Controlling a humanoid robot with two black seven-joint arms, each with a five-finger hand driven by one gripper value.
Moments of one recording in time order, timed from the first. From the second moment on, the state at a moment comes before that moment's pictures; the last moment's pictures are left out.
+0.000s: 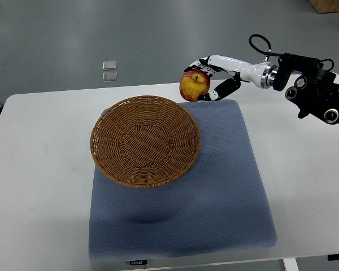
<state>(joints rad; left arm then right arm) -0.05 0.00 -0.09 -0.16 0.08 0.01 0.13 1.10 -0.33 0.31 0.76 -1.17 0.23 0.41</state>
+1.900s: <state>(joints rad) -0.05 0.00 -0.09 -0.16 0.08 0.01 0.13 1.02 -0.17 0.39 0.59 -0.65 0.16 0.30</state>
